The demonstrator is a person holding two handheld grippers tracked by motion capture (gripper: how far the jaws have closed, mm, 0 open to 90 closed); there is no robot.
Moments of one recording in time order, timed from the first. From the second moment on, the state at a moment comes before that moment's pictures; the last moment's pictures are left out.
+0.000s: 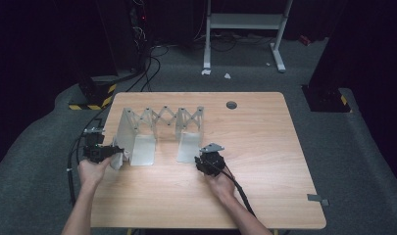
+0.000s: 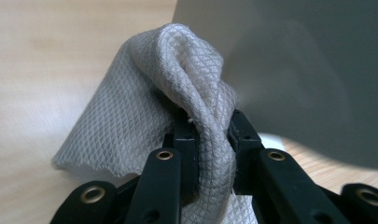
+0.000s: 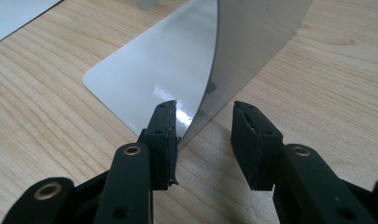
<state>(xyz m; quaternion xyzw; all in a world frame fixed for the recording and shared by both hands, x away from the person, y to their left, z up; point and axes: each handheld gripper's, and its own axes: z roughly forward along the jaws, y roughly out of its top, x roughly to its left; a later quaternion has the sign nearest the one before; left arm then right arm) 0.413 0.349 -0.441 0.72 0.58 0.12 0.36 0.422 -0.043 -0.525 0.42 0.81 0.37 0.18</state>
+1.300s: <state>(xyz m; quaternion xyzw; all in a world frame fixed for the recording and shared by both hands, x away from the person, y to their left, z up) 0.408 0.318 -0.394 0.74 0.54 0.16 0.37 0.422 -0.043 -0.526 0.42 0.81 0.37 0.18</state>
